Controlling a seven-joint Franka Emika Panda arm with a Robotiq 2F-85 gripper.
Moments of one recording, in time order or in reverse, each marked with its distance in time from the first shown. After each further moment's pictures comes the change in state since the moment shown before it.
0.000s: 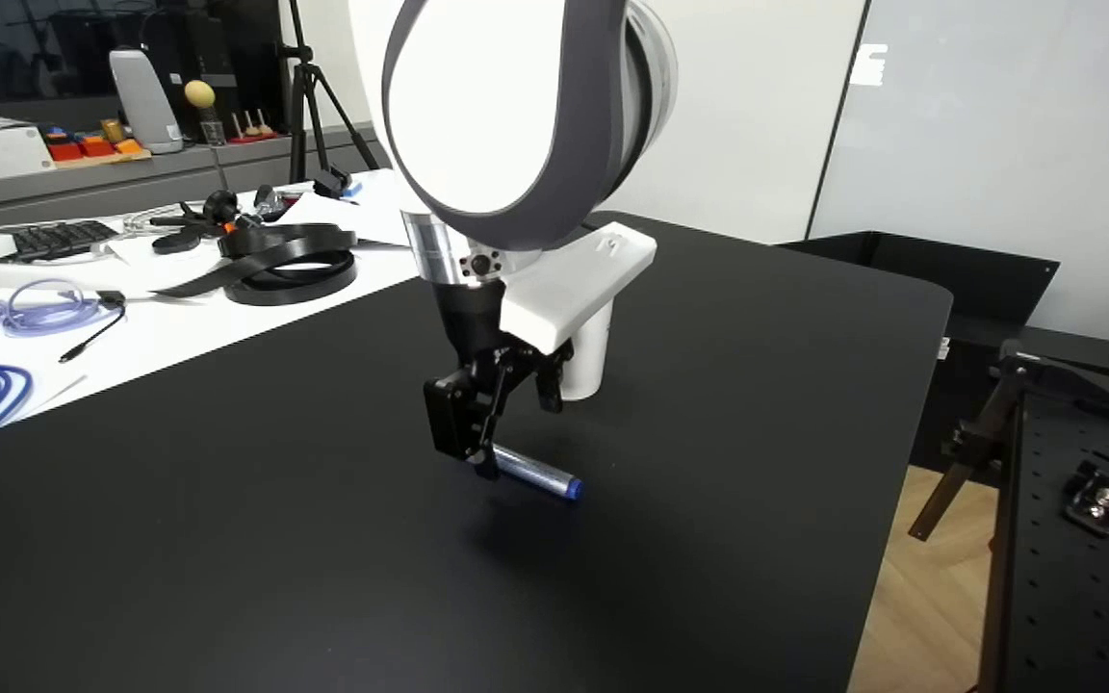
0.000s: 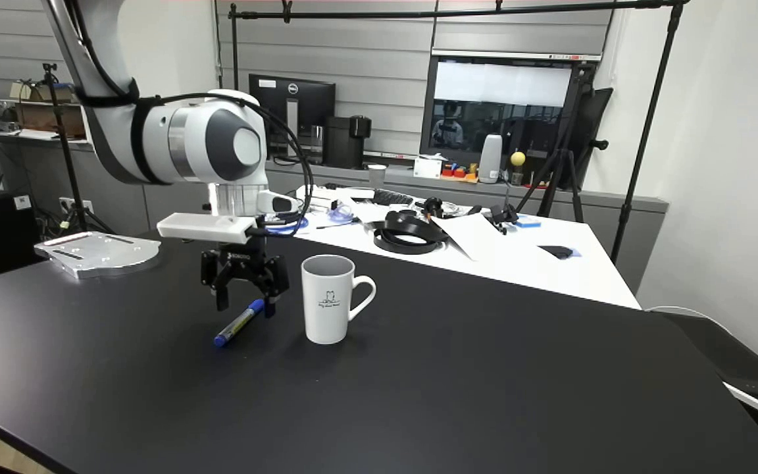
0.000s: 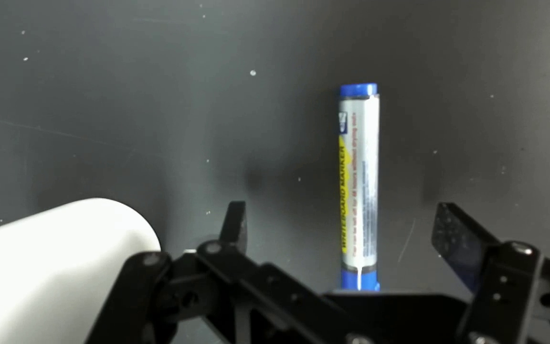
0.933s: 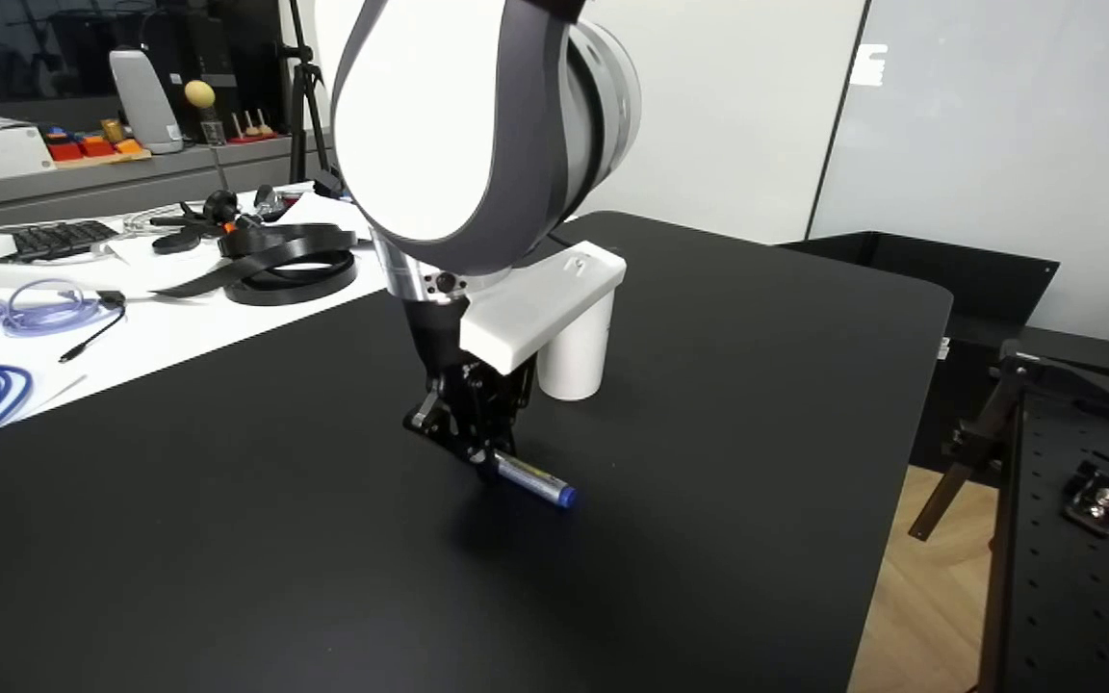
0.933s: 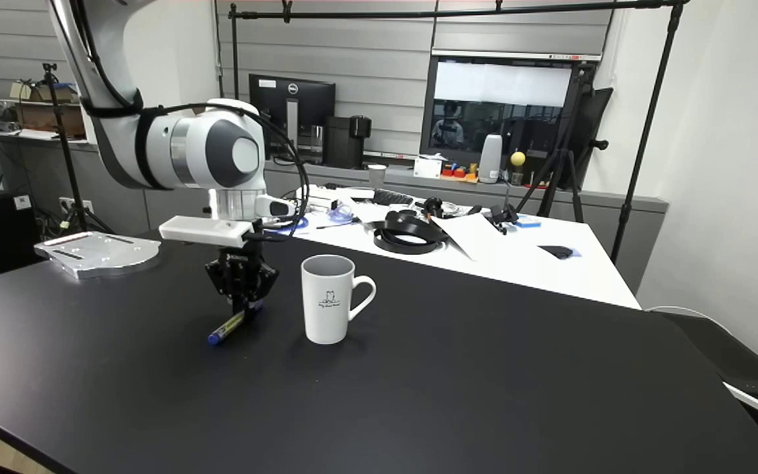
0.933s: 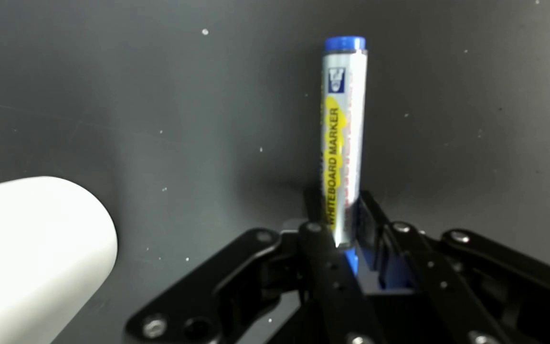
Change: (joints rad) arm 0.021 0.057 0.005 0.067 0.040 0.001 0.008
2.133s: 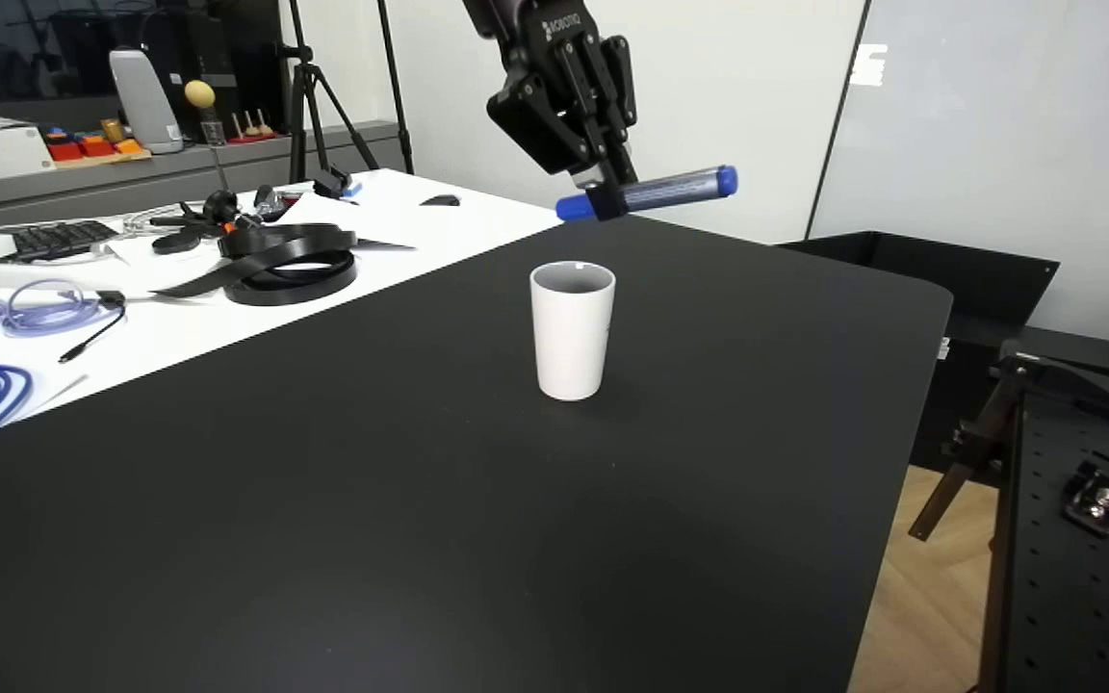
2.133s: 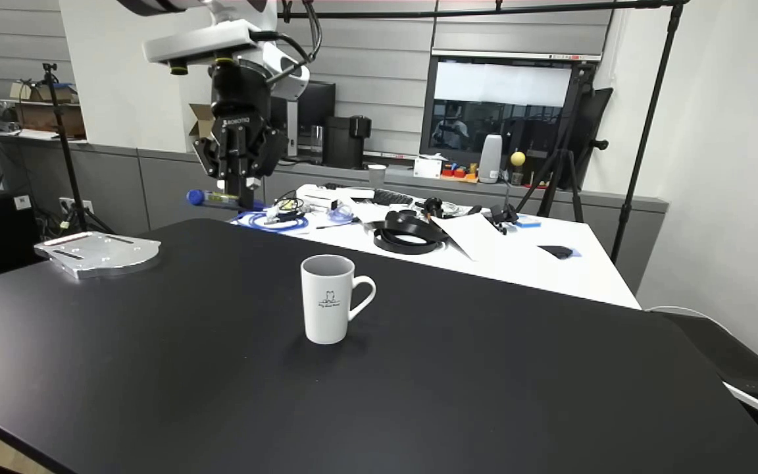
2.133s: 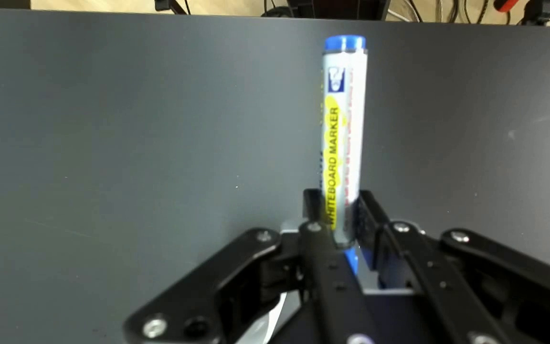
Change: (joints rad) arm -0.054 -0.447 0.011 0.039 -0.079 -0.798 -0.068
